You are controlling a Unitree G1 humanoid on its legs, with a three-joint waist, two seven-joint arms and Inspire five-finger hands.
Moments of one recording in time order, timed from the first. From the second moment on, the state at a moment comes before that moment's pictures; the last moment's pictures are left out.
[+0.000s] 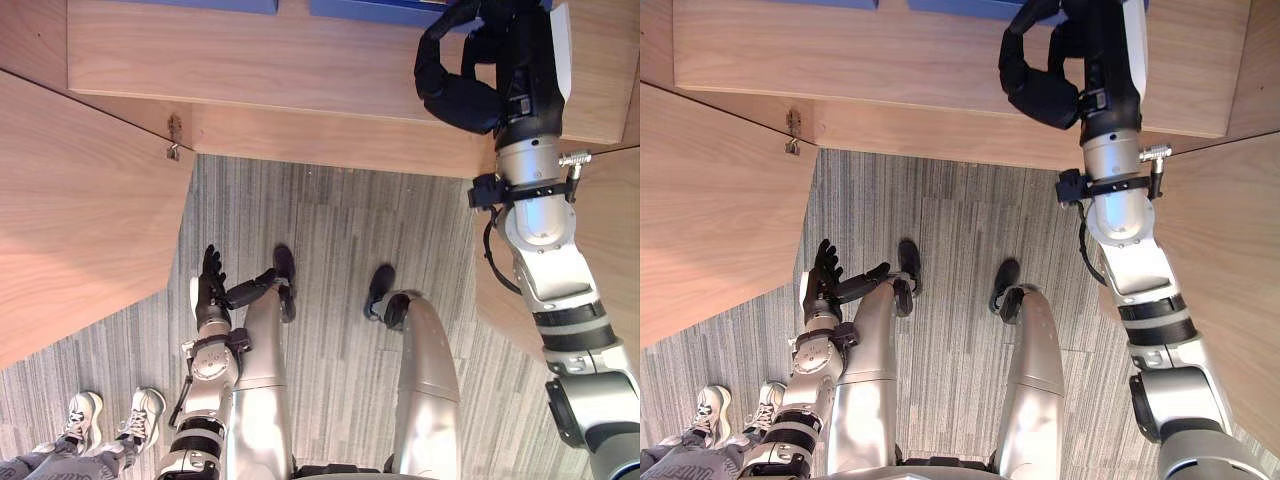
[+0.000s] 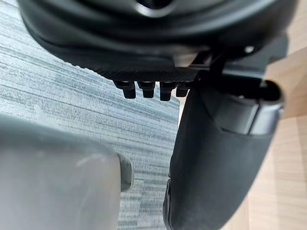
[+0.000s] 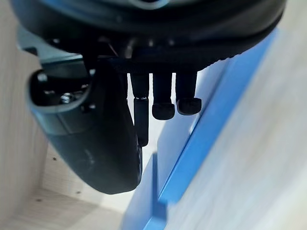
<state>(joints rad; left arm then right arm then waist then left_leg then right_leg) -0.14 0.10 0.09 0.52 -0.15 -0.25 0.24 -0.74 -0.58 0.12 0.07 -0.02 -0.18 -0.29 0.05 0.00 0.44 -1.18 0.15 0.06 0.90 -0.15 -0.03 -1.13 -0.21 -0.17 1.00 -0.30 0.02</state>
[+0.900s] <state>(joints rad) -0.14 0.08 0.09 0.50 -0.17 -0.27 0.29 -1.03 -0.49 0.22 0.49 -0.44 -0.03 -0.50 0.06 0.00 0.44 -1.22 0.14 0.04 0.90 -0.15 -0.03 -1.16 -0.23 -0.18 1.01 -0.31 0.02</state>
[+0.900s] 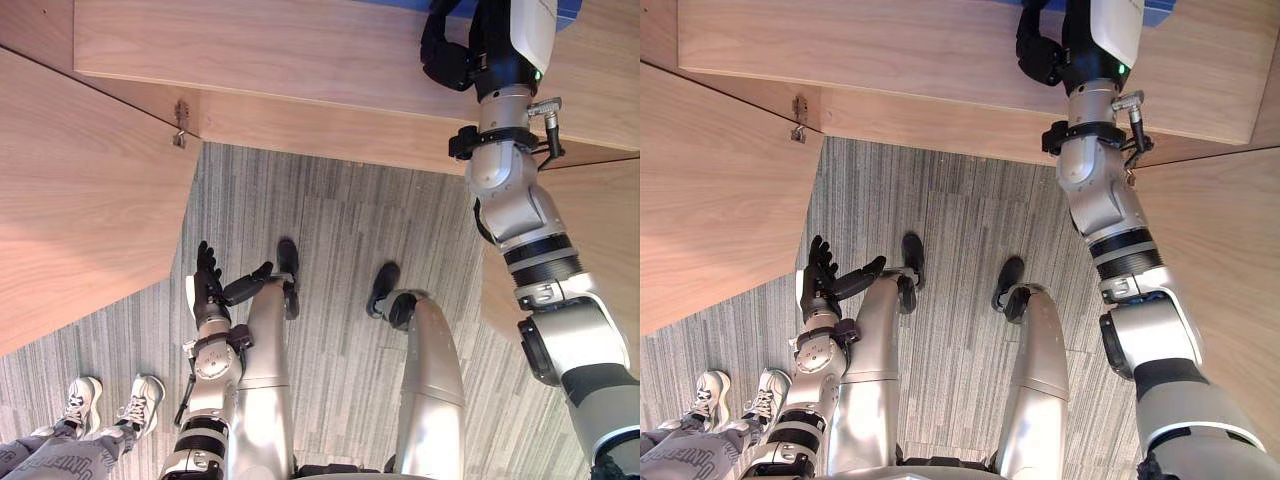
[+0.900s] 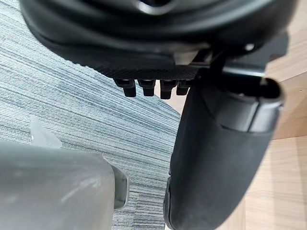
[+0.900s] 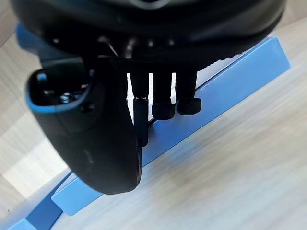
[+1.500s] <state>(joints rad) -0.15 0.08 0.09 0.49 -0.16 -0.24 0.32 -0.98 -0.40 0.14 0.23 -0.35 0.07 -0.56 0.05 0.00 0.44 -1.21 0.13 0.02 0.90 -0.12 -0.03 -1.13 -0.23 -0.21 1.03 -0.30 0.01</state>
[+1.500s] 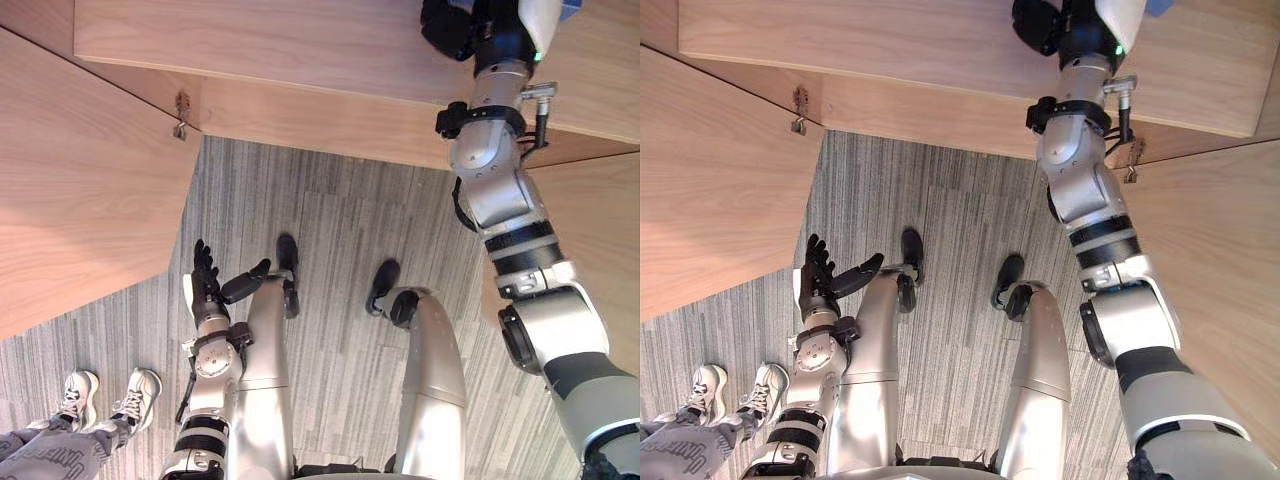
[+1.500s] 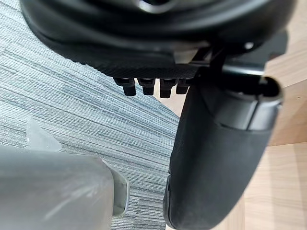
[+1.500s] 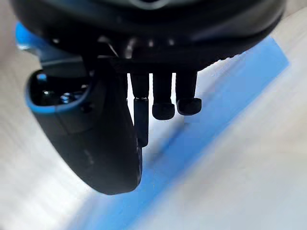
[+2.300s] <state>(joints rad) 0.08 0.11 0.09 0.85 -0.04 -0.14 0.23 0.08 -0.07 -0.15 0.72 -0.24 -0.08 -0.28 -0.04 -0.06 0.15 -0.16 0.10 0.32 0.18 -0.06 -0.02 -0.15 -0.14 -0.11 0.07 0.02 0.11</state>
